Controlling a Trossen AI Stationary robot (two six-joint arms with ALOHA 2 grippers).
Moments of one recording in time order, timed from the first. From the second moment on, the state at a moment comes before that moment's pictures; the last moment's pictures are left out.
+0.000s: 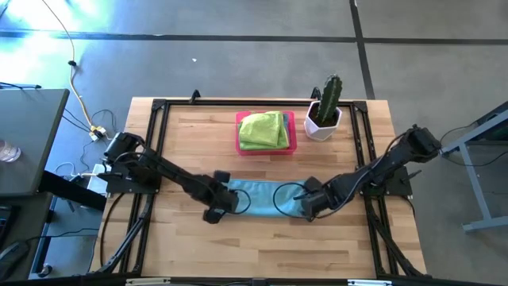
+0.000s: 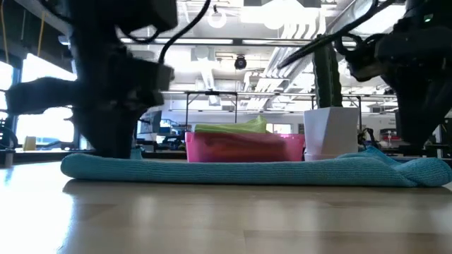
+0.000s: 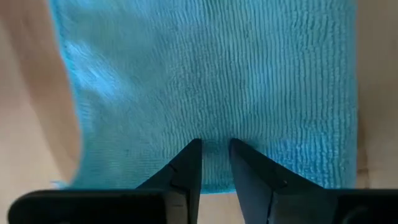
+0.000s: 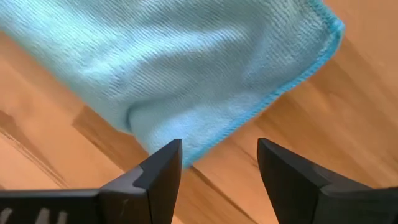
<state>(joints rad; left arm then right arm) -0.23 1.77 1.01 -0.67 -0.22 -0.10 0.46 1.50 0.88 -0.78 0.12 1.27</state>
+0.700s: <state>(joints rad) -0.27 1.77 0.95 -0.65 -0.23 -0.22 0.58 1.60 0.88 -0.47 0.22 1.48</state>
